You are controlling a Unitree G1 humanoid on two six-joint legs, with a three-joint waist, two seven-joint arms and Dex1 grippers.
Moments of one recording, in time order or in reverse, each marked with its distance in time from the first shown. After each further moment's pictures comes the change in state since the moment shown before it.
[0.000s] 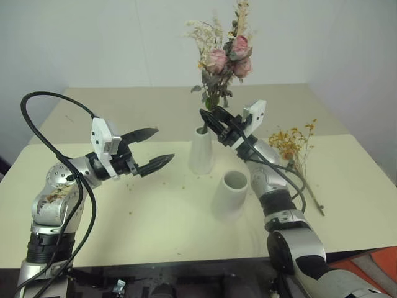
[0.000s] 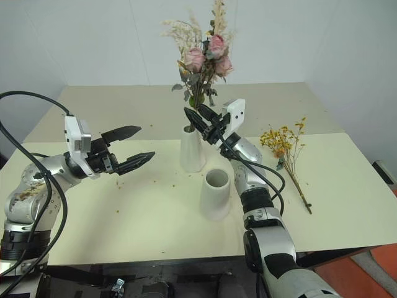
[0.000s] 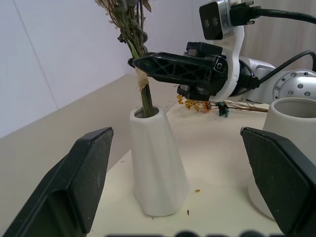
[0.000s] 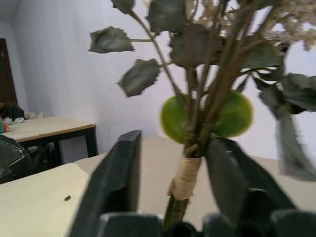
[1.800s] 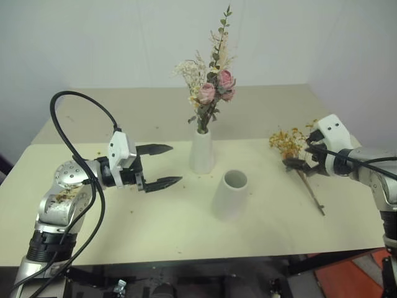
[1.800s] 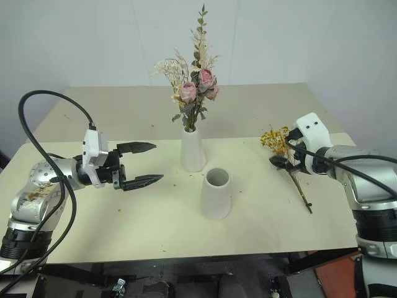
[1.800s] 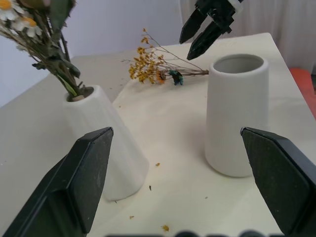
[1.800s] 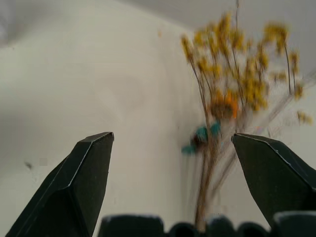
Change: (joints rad) left arm -0.009 0.048 -0.118 -0.001 0.098 -0.059 -0.185; right arm 0.265 -0.880 0.133 -0.709 -0.055 1.353 -0.141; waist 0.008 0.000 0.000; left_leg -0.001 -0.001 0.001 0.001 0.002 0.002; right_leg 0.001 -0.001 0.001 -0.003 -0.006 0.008
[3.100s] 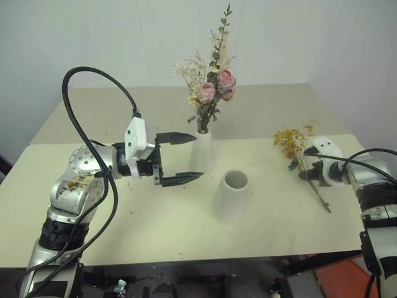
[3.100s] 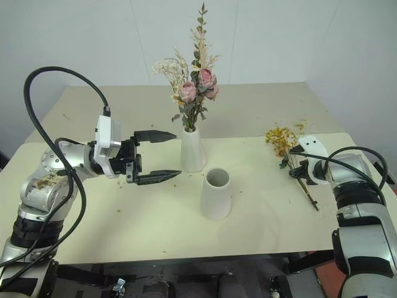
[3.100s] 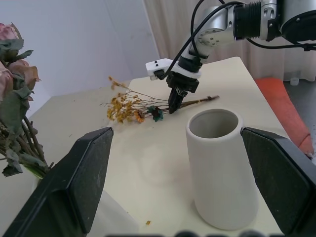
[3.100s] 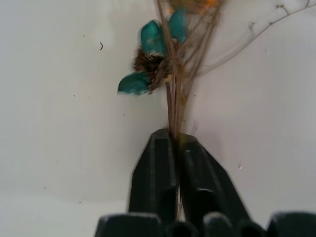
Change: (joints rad) left arm -0.131 -0.049 -0.058 -0.102 -0.044 0.086 0.035; right arm -0.253 0.159 0.160 0.843 -0.278 -0.415 0.164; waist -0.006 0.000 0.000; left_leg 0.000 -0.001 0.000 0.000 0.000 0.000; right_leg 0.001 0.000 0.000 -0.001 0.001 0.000
